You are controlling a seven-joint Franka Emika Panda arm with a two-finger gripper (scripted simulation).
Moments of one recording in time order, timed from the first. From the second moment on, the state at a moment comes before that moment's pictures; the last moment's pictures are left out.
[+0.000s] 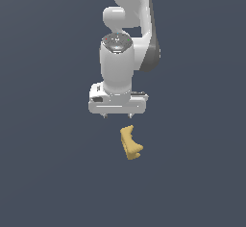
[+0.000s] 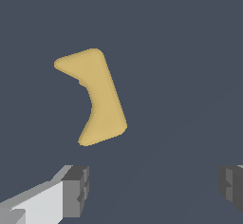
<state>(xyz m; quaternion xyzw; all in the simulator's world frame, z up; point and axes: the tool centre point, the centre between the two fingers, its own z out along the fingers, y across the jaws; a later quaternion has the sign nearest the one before) 0.032 -0.022 0.188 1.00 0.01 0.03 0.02</state>
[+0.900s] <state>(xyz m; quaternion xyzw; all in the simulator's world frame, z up) 0.086 0.030 0.146 0.99 0.16 0.00 0.00</state>
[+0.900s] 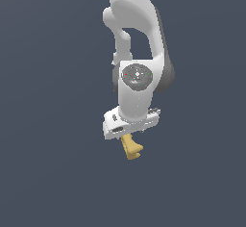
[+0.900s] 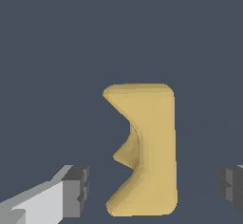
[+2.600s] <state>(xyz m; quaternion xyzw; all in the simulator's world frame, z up) 0.091 0.035 0.091 0.99 0.17 0.00 0.00</state>
